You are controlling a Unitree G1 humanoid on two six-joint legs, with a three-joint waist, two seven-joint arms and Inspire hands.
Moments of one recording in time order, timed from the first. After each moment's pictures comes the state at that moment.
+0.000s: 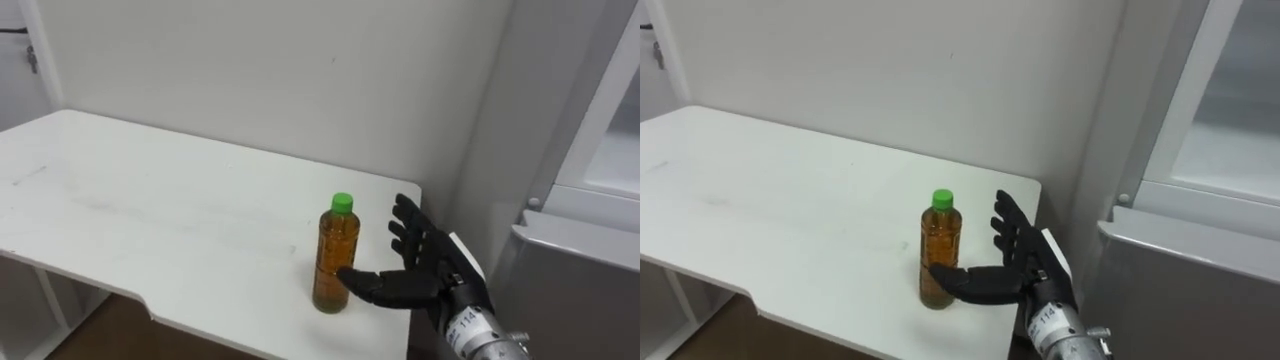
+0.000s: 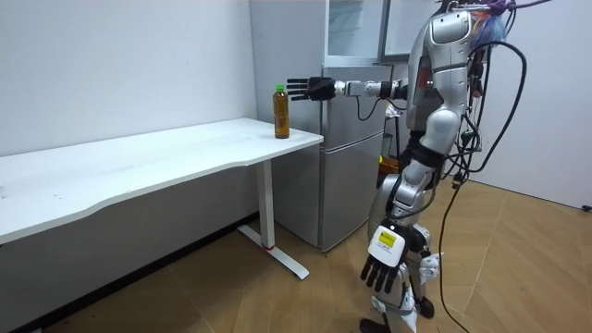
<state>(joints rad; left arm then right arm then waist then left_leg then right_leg) 0.20 0.18 0.00 1.04 0.39 0.19 0.14 -0.36 -0.26 0.21 0.19 0.43 0.05 -0.12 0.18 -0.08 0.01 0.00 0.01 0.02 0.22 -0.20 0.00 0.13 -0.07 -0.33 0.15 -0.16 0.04</state>
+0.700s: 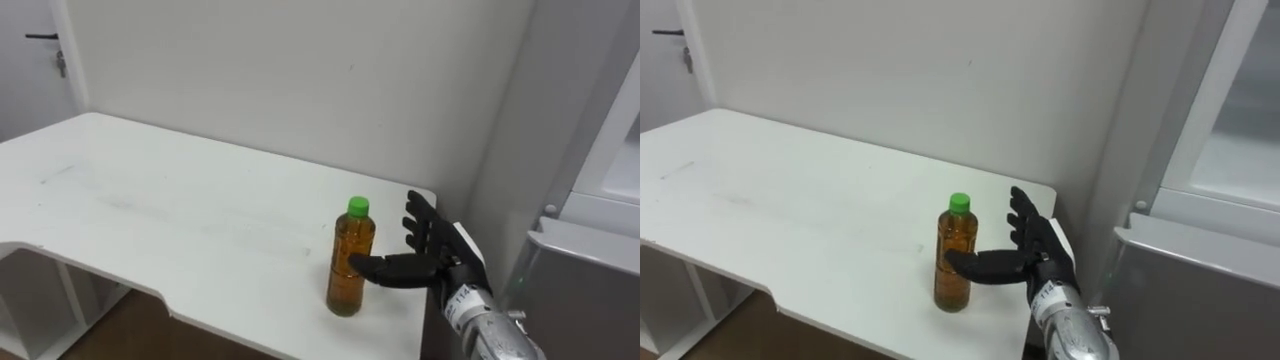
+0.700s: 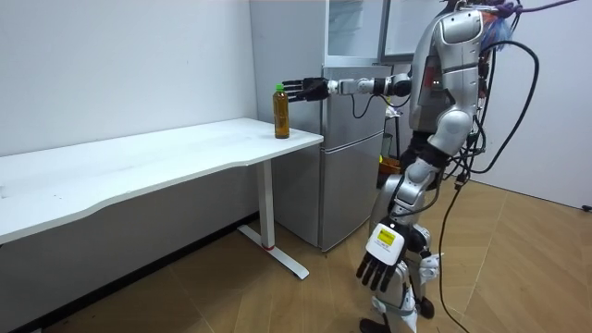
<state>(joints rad) 0.23 0.17 0.02 0.90 0.46 0.24 0.13 -0.49 -0.27 0.21 0.38 0.40 0.09 -0.20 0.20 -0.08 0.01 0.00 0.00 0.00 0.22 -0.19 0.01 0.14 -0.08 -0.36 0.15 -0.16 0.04</state>
